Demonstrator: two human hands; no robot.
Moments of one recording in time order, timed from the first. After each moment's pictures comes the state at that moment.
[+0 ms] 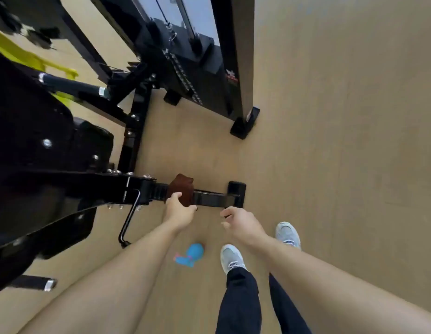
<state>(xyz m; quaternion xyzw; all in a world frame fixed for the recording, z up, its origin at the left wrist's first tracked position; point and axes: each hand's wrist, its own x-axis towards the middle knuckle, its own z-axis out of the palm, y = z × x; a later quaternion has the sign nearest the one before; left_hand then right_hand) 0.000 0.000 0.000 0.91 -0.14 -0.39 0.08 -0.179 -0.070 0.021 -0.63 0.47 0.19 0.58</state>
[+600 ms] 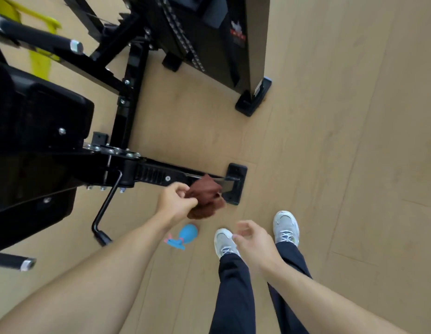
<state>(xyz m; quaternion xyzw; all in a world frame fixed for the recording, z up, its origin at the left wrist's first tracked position) -0.019 -0.002 -0.036 0.90 -0.09 -0.40 0.17 -0.242 -0.048 -0.032 -0.50 0.55 0.16 0.66</state>
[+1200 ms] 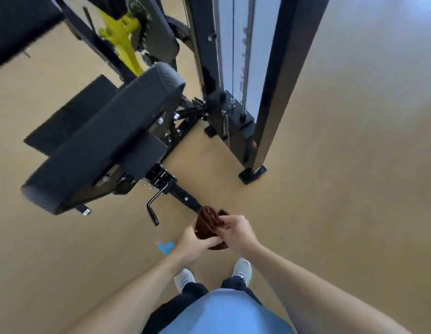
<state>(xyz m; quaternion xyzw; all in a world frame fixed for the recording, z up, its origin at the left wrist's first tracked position) -0.158 0.026 0.279 0.78 -0.03 -0.47 0.40 -0.234 -0.112 0.264 -0.73 0.32 0.13 0.59</state>
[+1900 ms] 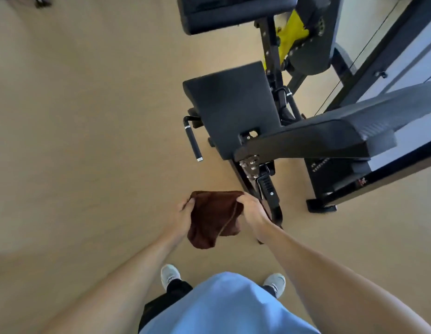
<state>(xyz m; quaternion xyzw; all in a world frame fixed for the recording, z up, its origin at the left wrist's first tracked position) -0.120 0.402 0.289 0.77 0.20 -0.21 0.58 -0.124 0.198 0.314 -0.67 0.29 0.20 0.65</state>
